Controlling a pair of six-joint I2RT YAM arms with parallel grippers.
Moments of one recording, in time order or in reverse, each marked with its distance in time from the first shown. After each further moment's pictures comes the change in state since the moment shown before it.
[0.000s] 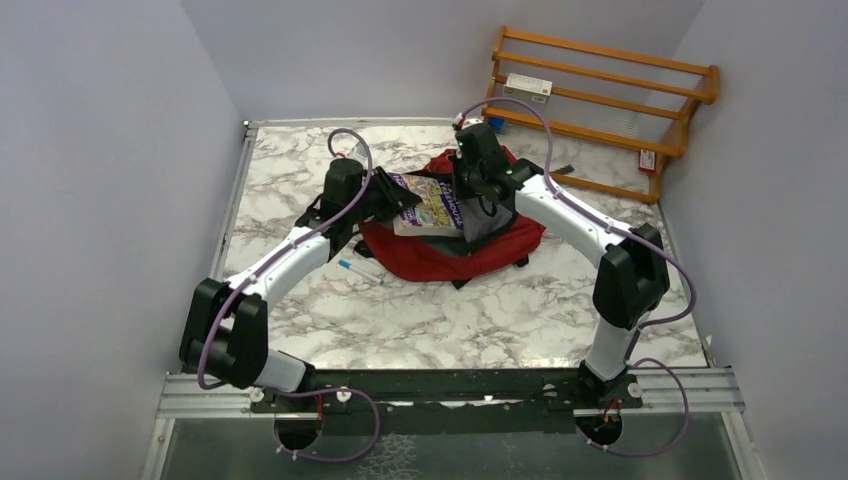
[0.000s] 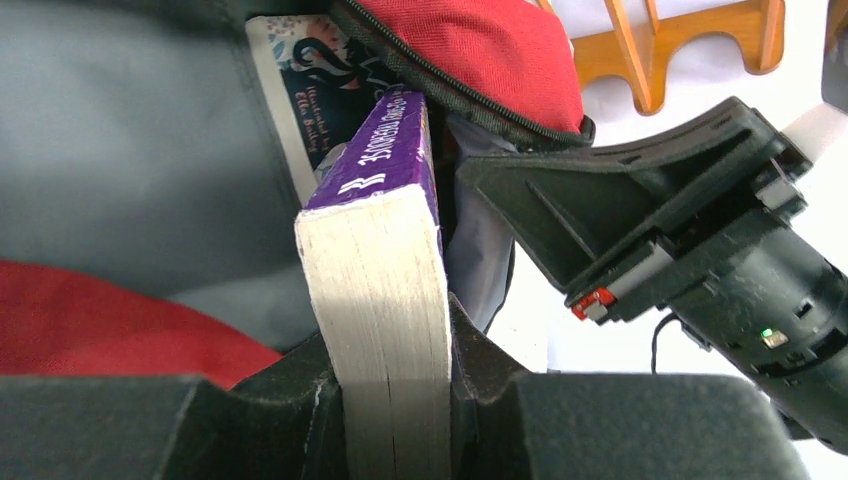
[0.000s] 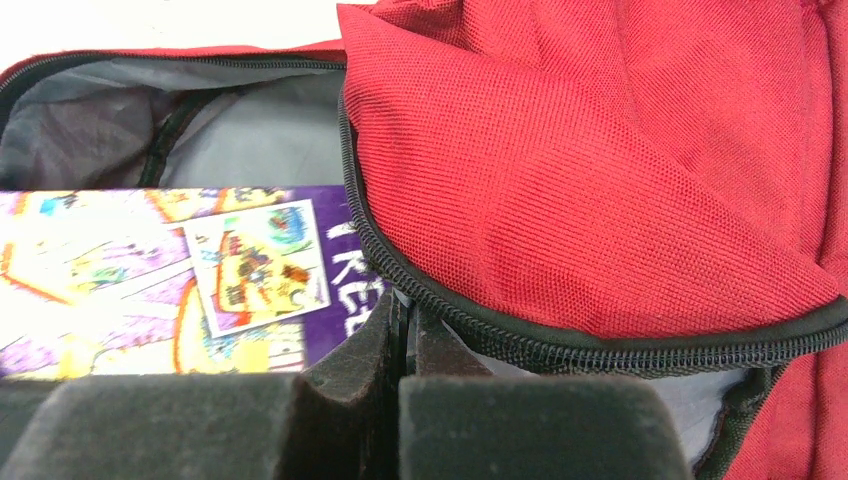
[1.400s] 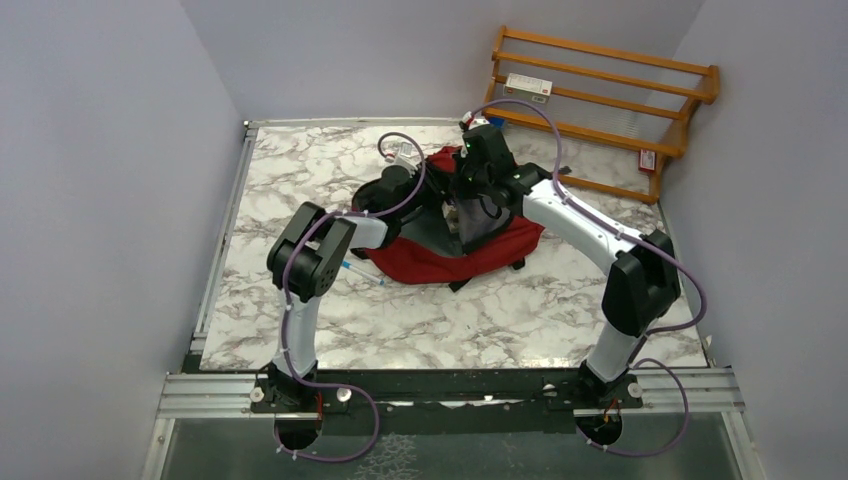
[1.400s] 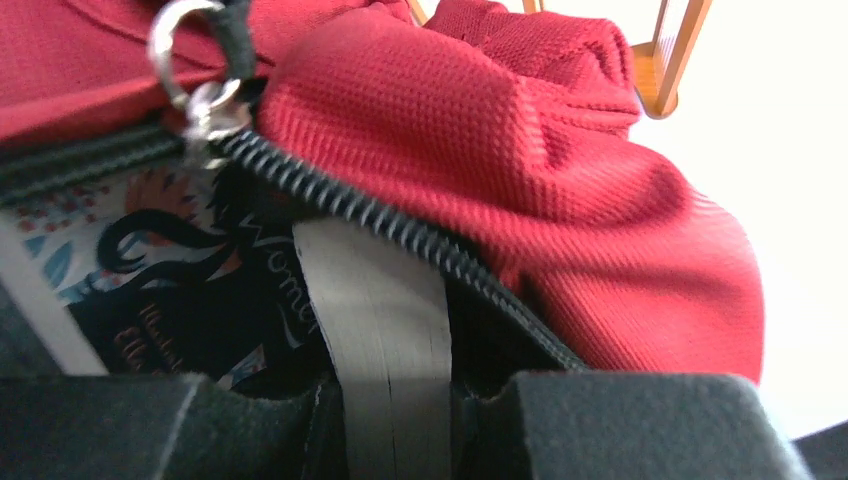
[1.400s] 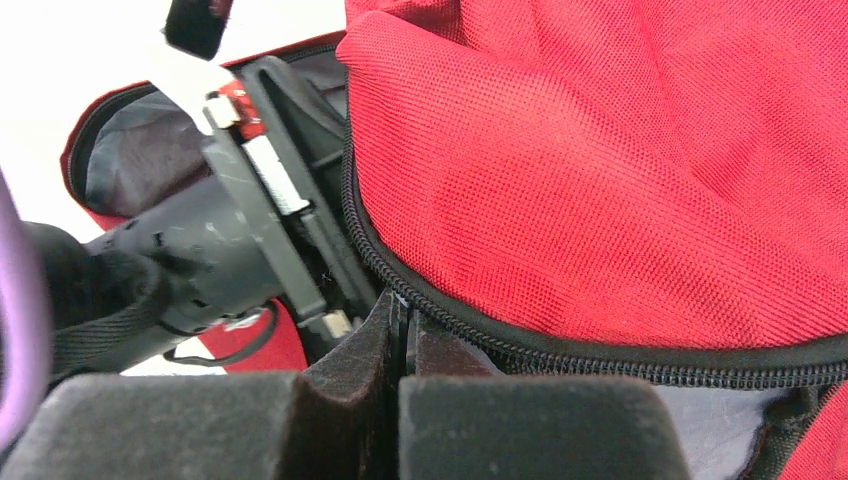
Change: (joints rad) left arm -0.100 0.648 0.185 0.756 0.011 -0.243; right arm -0.005 -0.063 -0.062 0.060 -0.069 0.085
